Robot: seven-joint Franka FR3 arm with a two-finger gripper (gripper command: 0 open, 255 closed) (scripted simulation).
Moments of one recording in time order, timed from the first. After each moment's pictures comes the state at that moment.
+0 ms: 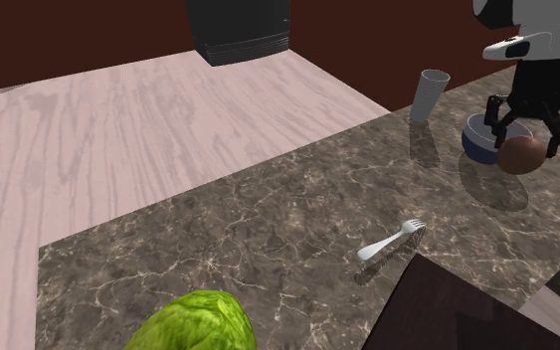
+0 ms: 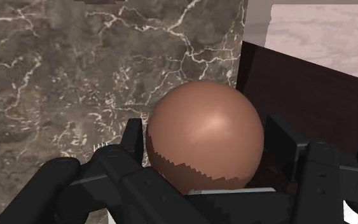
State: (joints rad) arm -0.43 0.49 -0.78 -1.92 0.13 1.94 -2.52
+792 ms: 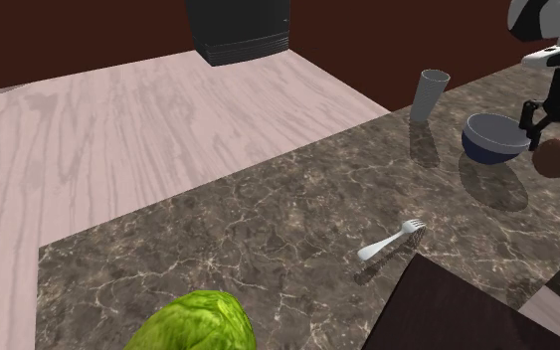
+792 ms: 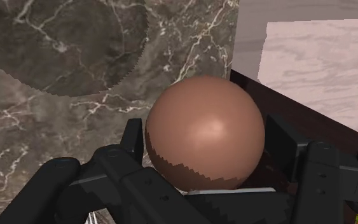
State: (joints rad) arm -0.65 0.69 -0.74 -1.71 0.20 1.93 -2.68
